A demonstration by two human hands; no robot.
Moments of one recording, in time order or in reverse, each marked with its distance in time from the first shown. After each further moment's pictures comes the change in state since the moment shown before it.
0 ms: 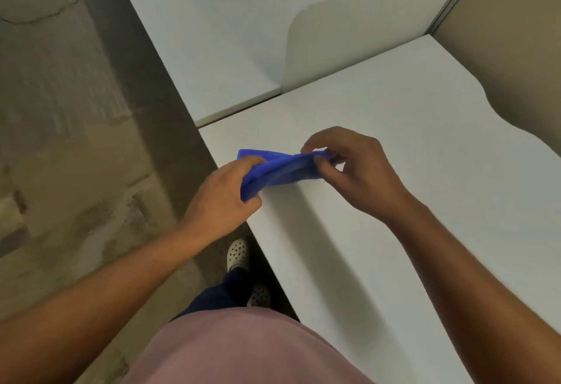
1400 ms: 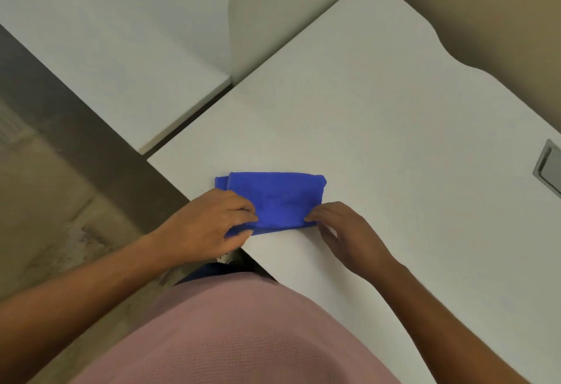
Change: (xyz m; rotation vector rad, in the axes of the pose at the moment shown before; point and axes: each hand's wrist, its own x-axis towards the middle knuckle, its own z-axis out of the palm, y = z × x) left_hand 0.074 -0.075 -0.003 0.173 -0.528 0.690; right_hand -0.072 0.065 0.091 -0.278 -0.045 0.309
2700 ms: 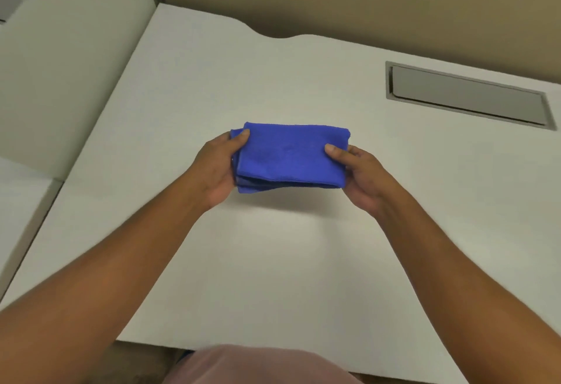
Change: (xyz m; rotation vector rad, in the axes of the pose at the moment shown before) left_hand 0.310 0.128 0.041 -1.426 -0.164 -0.687; right_hand -0.090 0.166 -0.129 1.610 0.716 0.729
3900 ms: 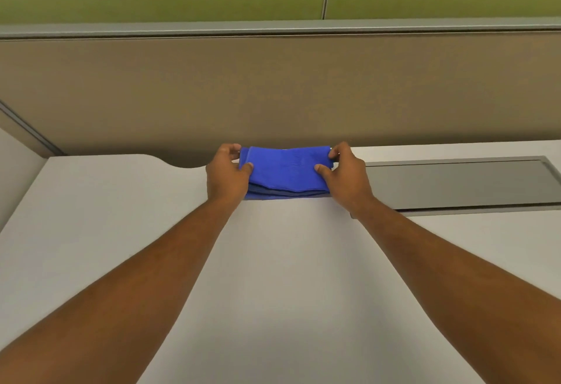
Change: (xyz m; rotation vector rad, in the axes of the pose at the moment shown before) left_hand 0.360 0.088 0.176 0.802 0.368 0.537; right_hand 0.302 -0.164 -0.136 -0.904 0.591 -0.533
